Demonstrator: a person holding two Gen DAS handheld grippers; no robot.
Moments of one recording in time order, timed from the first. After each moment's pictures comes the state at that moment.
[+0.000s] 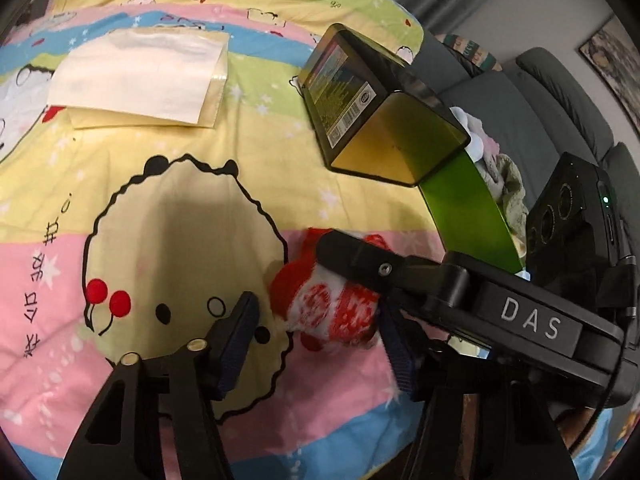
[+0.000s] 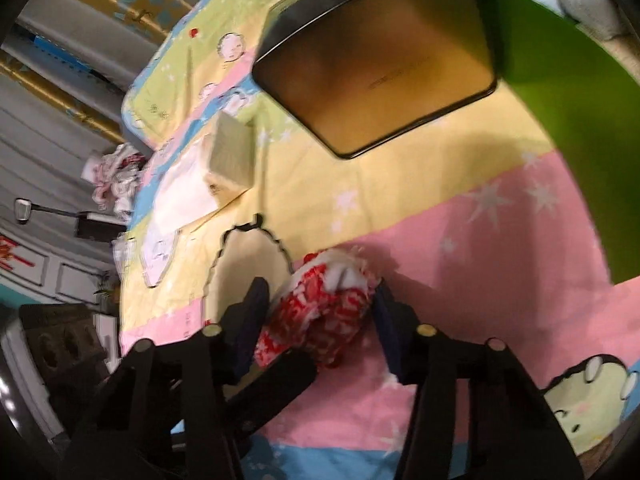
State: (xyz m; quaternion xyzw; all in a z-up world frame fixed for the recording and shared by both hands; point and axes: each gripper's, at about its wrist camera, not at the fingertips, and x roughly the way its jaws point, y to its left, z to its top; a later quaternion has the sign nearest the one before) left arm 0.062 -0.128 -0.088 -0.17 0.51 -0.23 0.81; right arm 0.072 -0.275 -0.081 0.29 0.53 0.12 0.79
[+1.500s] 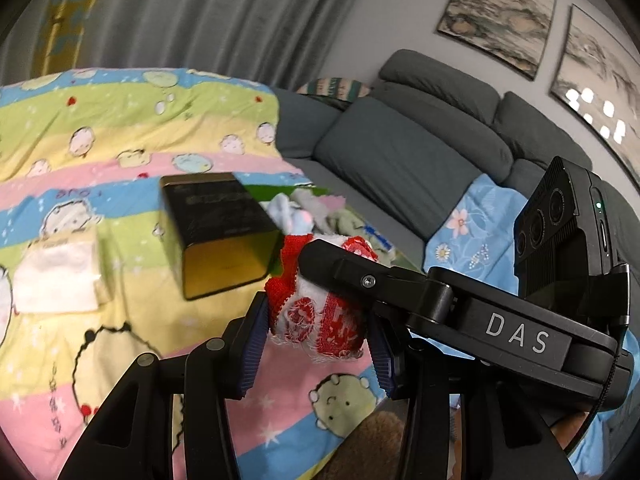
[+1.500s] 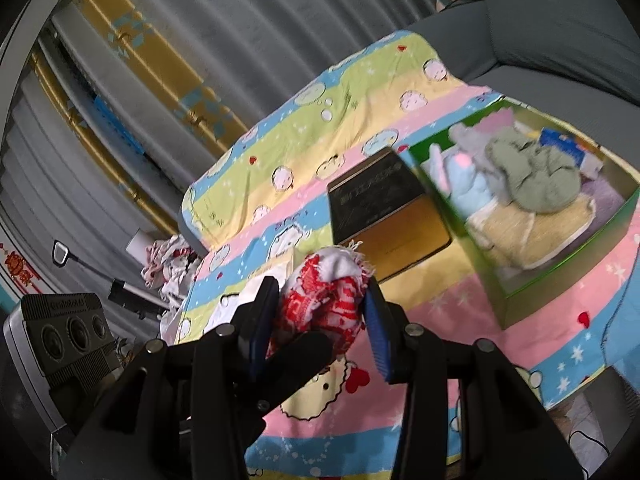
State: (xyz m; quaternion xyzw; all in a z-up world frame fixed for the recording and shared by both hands) left arm 0.026 -0.184 0.039 -0.09 0.33 -0.38 0.86; right arm -0.002 -0.320 0.050 0.29 0.32 0.08 0.90
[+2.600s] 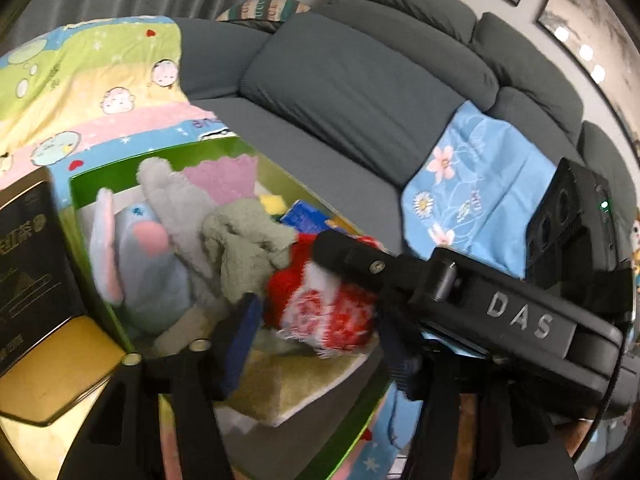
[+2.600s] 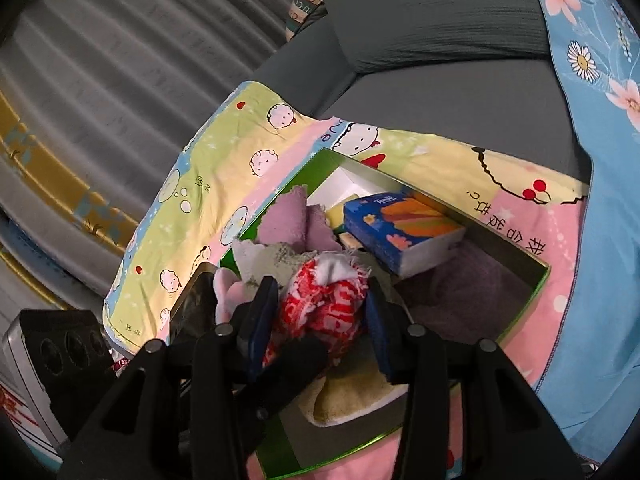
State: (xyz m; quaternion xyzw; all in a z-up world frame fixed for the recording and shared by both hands) left arm 0.118 -0.374 -0.009 0.00 0.41 -0.47 0.78; right arm 0.039 -0.488 -0.007 0.39 0.31 -0.11 0.86
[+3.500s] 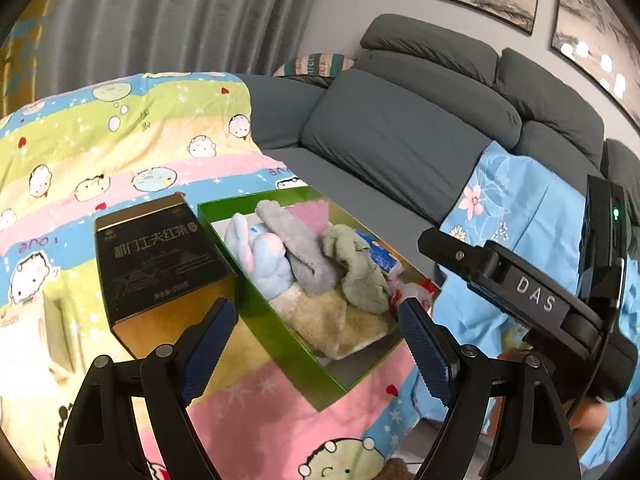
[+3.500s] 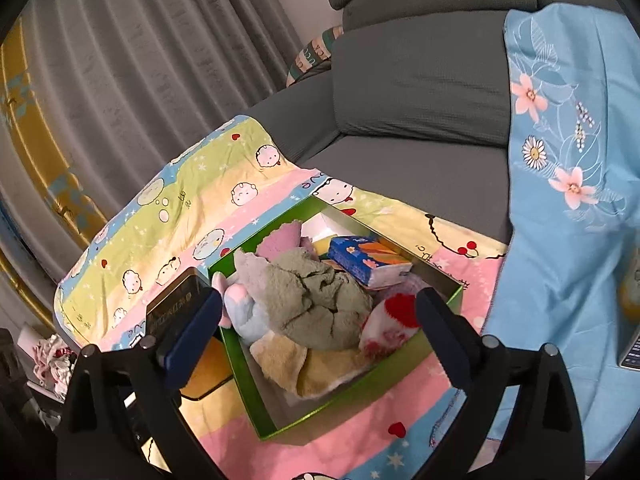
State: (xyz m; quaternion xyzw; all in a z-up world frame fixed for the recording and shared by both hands) left arm 0.078 -0.281 0.039 -0.02 0.35 -0.39 0.85; right arm -0.010 -0.441 0.056 0.26 0.27 -0.21 0.90
